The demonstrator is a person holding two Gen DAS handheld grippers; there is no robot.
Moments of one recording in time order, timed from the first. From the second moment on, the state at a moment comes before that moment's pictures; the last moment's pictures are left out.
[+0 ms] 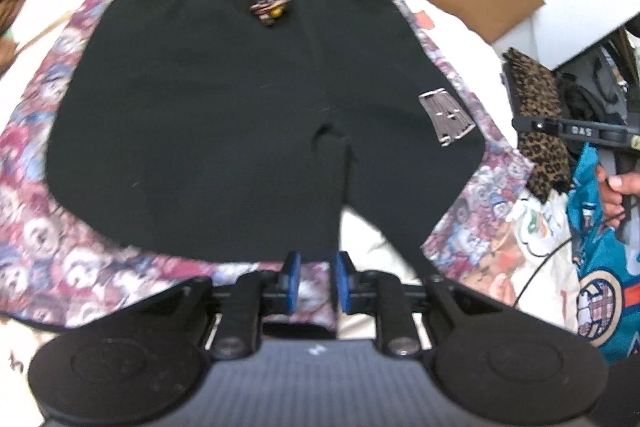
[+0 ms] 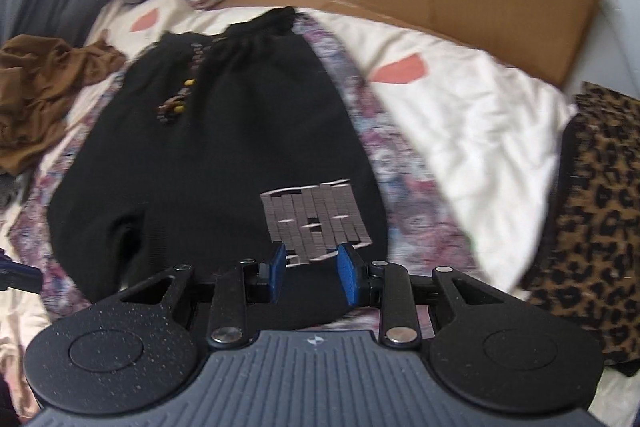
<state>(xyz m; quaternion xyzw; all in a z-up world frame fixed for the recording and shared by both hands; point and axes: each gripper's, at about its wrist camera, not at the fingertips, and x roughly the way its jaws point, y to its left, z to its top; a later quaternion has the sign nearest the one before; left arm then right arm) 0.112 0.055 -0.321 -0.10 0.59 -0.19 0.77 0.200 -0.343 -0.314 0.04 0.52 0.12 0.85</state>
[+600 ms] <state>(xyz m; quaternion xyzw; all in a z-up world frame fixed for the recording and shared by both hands) 0.074 0.157 -0.320 -0.12 0.57 -0.02 0.82 0.190 -0.245 -0.333 0.03 0.55 0.22 0.80</state>
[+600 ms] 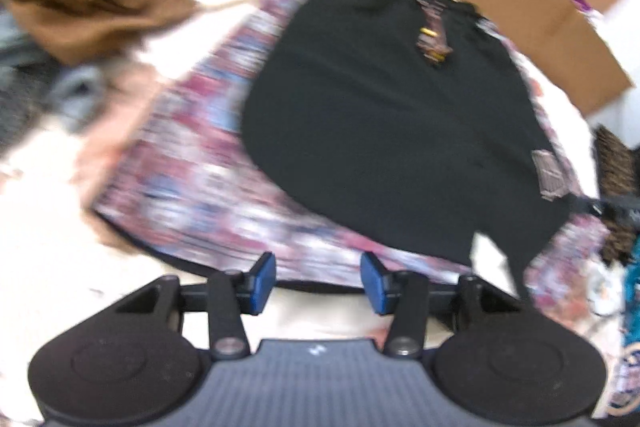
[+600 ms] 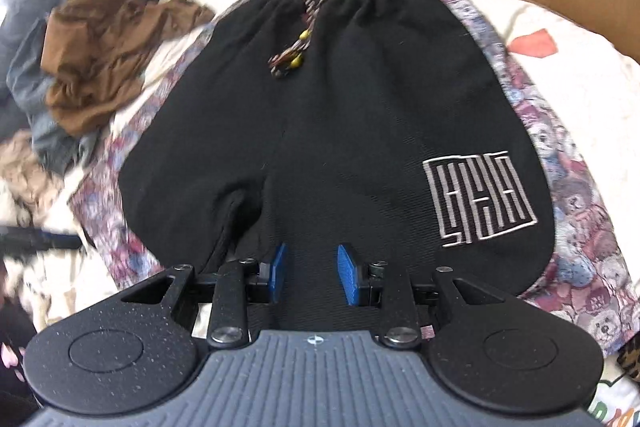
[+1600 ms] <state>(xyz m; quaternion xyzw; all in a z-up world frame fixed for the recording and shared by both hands) 0.053 0.244 -0.366 0.01 0.46 -0.01 0.89 0.180 -0.156 -0.365 0.06 0.63 0.12 0.76</state>
